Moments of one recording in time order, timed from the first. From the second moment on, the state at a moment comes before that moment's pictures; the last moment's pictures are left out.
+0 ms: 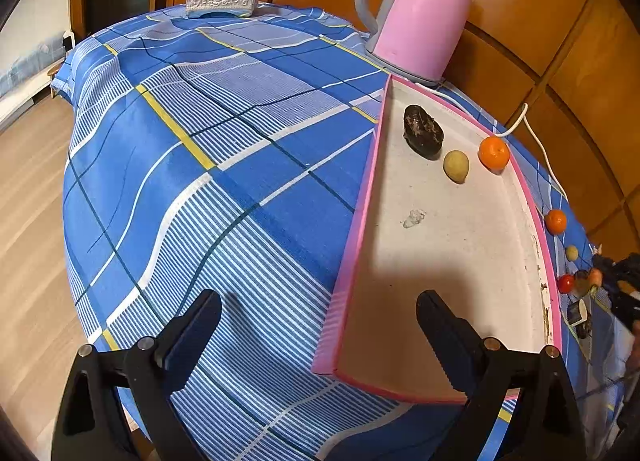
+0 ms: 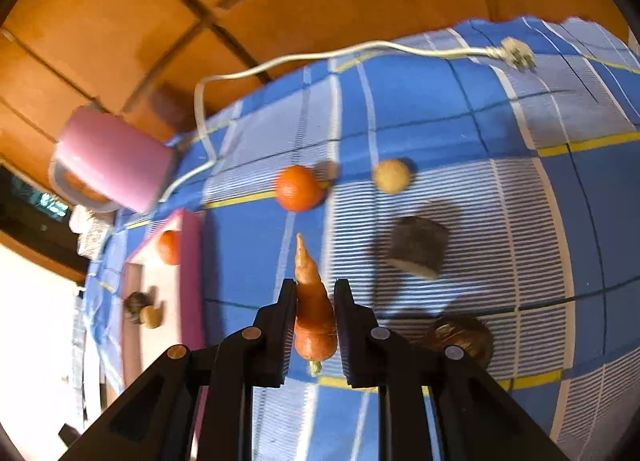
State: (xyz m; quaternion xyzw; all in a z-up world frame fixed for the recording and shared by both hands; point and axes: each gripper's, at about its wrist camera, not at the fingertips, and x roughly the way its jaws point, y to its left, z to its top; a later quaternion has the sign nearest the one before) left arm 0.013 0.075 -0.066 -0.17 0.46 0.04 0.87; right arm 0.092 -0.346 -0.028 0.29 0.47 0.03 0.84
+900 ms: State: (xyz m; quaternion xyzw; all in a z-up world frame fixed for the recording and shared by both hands) left arm 0.007 0.079 -0.063 -0.18 0.45 0.04 0.87; right arm 0.066 -0.194 -0.006 0.12 0.46 0.16 0.86
